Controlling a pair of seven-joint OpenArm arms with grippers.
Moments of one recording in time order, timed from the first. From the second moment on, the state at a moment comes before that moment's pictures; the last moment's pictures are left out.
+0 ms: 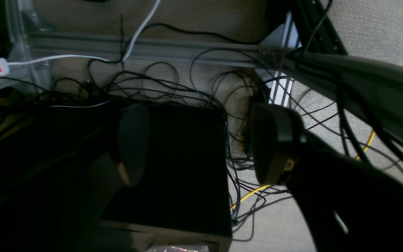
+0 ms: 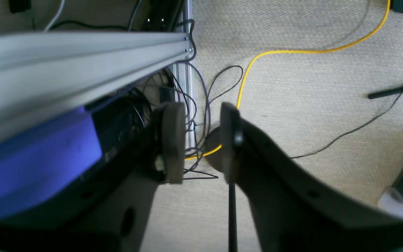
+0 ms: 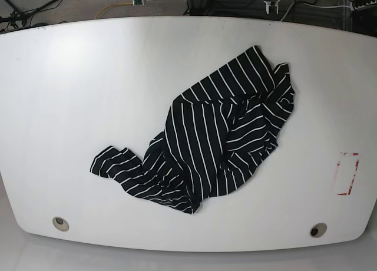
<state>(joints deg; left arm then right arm) 21.5 -3.7 -9.6 32.5 2.5 -2.7 -5.8 -24.2 -0.6 12.7 33.9 -8.5 15.5 5.0</state>
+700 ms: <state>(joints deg) 47.9 -3.8 -9.5 71.4 2.5 -2.9 -5.3 -47.6 -5.6 12.7 69.0 -8.4 15.7 4.6</state>
